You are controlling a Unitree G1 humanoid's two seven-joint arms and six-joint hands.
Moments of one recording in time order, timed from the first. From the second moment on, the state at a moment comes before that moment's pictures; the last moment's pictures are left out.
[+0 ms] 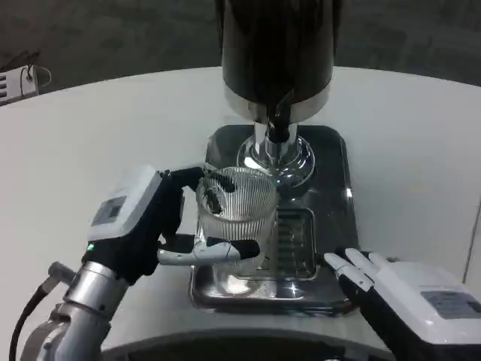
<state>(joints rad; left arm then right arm) -0.56 0.42 -0.06 0.55 0.57 -0.62 0.21 0.11 -0.05 0.10 -0.97 -1.23 0.12 0.89</state>
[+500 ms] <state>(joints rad) -0.65 0.38 -0.18 0.62 0.64 -0.53 0.29 0.12 -0.07 0.08 -0.98 -1.19 0.13 0.88</state>
